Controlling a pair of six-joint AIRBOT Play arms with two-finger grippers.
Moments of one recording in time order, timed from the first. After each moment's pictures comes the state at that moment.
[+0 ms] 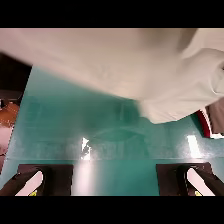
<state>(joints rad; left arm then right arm) 0.19 -0.93 2.13 0.84 -1.11 -1.29 -0.36 -0.87 2.06 -0.95 1.23 1.40</state>
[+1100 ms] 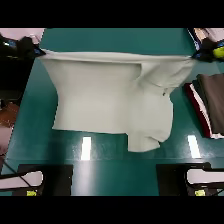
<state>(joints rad) 0.19 -1.43 1.67 0.90 -1.21 -1.35 -0.22 -1.52 1.83 -1.13 1.39 1.56</state>
